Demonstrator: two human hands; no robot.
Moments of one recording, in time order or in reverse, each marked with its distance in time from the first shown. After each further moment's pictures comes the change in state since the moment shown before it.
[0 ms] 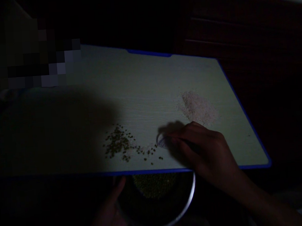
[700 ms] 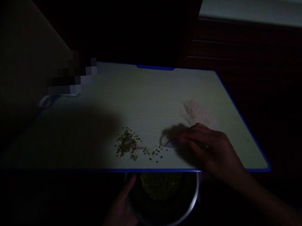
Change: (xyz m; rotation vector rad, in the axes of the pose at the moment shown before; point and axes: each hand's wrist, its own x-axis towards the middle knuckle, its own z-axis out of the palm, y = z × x) left_hand 0.005 -0.010 0.004 0.076 0.129 0.004; right_hand -0.001 0.014 -0.009 0.077 0.051 -0.051
